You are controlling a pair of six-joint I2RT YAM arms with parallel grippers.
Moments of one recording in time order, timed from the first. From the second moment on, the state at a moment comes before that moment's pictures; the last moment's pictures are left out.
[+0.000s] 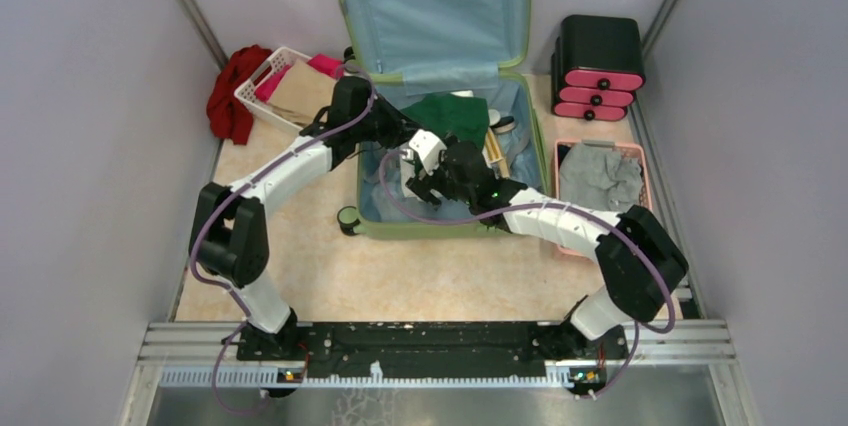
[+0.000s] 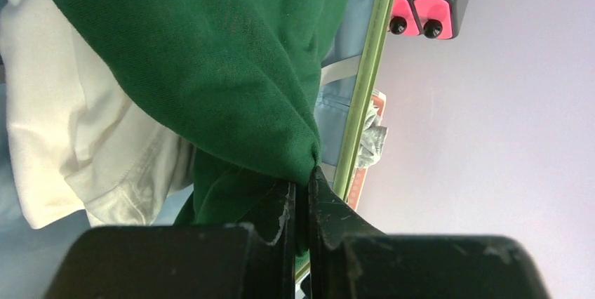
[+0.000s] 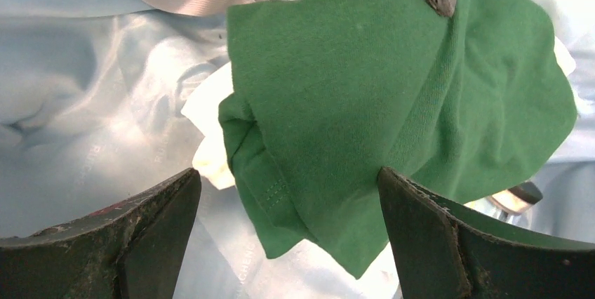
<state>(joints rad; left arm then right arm) -0.45 1.72 1.32 -0.10 0.29 -1.18 0.79 1.50 0.94 0.09 0.11 -0.35</state>
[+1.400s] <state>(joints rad) -0.43 1.73 1.11 0.06 0.29 -1.28 0.65 1.42 0.96 -0.08 -0.02 -0.50</state>
